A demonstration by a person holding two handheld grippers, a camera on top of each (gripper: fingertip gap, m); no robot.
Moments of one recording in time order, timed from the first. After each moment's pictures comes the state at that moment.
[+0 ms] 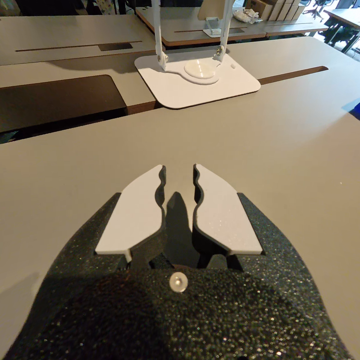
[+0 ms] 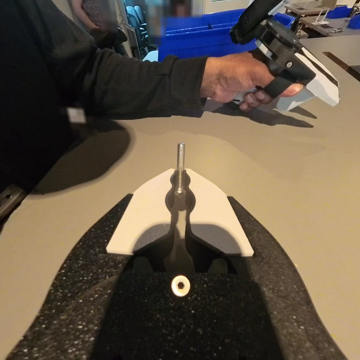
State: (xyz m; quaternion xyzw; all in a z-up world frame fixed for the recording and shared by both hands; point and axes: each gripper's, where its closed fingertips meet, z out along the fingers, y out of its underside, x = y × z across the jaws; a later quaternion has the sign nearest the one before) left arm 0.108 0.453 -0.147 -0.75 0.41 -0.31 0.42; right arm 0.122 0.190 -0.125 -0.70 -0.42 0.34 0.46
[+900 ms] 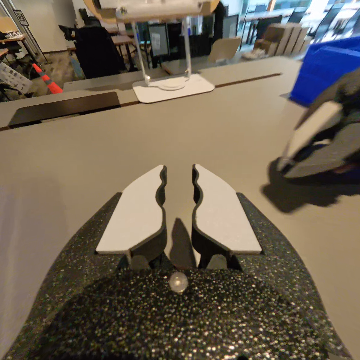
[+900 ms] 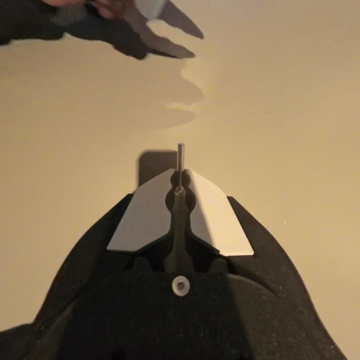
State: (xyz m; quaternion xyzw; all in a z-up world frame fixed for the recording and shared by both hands) left arm 0.026 0.277 -0.112 -0.71 0.38 -0.26 0.53; right arm 0.133 0.184 -0.168 -0.81 -0.47 0.16 0.32
